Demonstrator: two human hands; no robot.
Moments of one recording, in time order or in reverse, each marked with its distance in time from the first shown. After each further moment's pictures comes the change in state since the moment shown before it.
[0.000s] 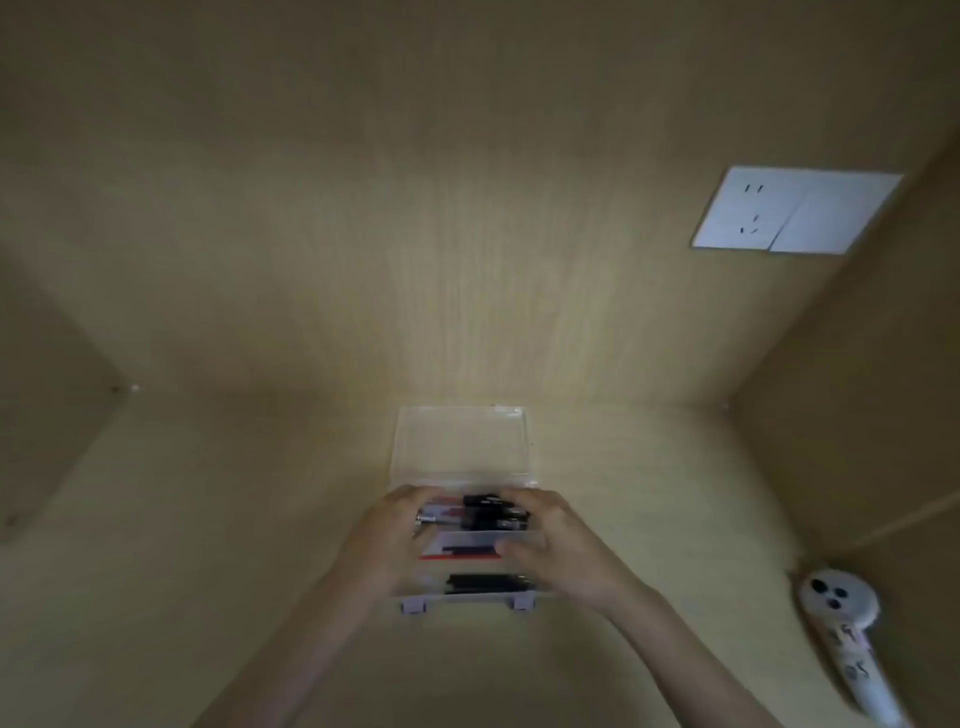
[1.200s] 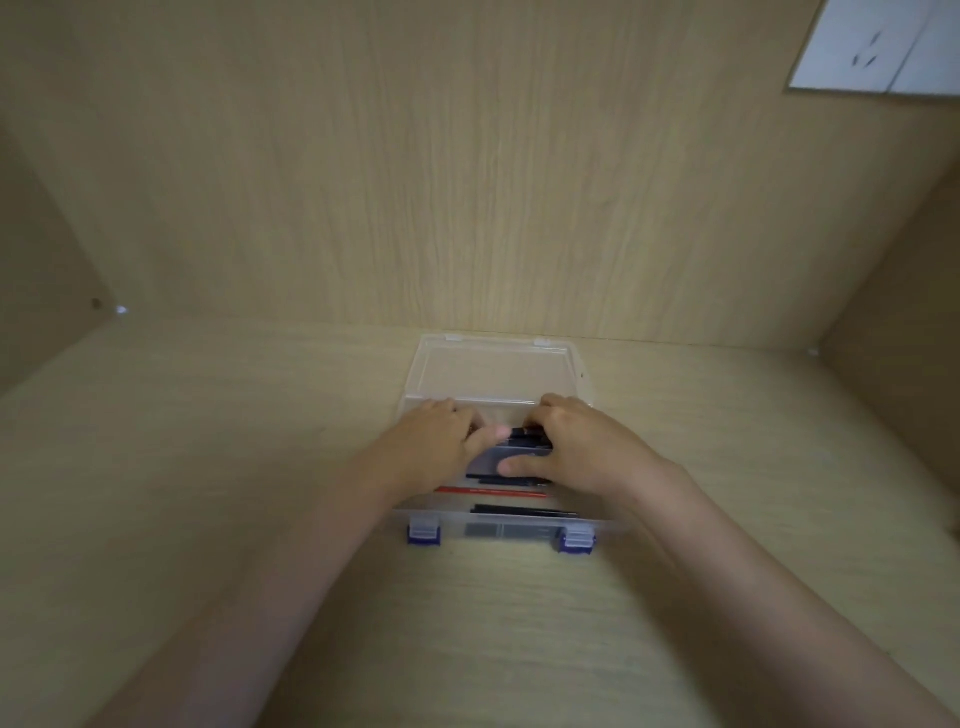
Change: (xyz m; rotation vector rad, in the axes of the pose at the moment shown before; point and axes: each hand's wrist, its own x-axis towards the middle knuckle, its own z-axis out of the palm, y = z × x) left_hand 0.050 -0.038 0.065 0.200 -0.054 0.191; right_hand 0.070 0.056 0.055 -0.568 0.056 -0.078
